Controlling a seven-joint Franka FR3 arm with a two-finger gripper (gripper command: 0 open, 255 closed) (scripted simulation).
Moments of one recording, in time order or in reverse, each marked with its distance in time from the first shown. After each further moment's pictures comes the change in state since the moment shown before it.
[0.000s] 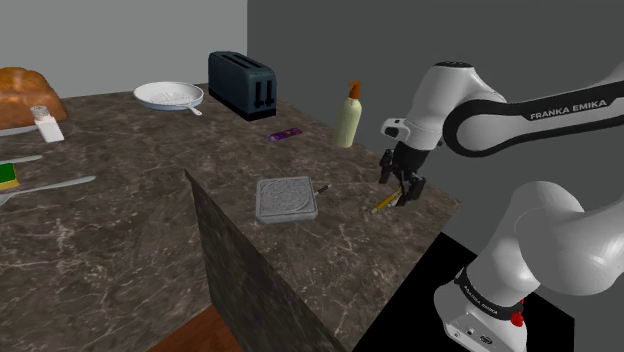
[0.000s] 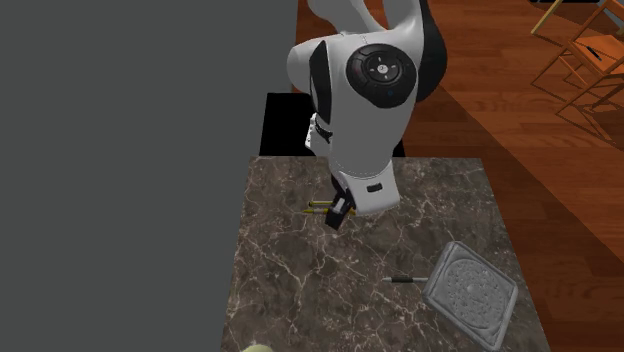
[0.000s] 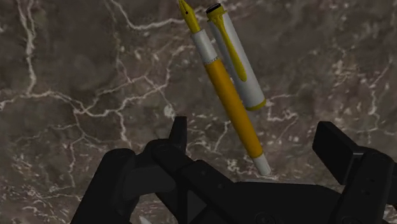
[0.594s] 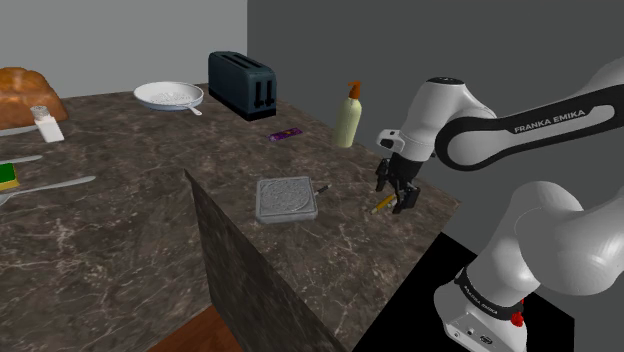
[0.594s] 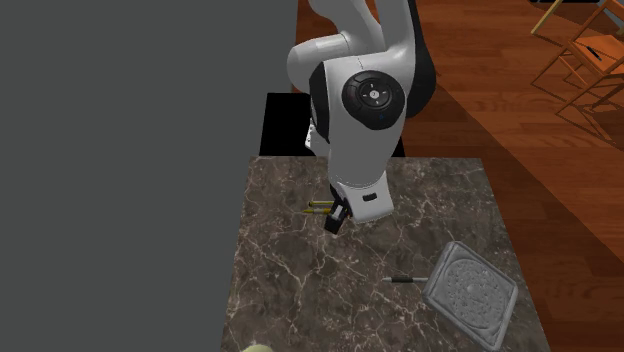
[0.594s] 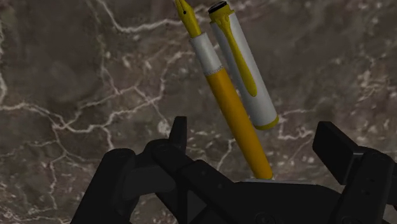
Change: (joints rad) arm -0.001 0.070 -0.025 -0.047 -0.019 0.117 -0.009
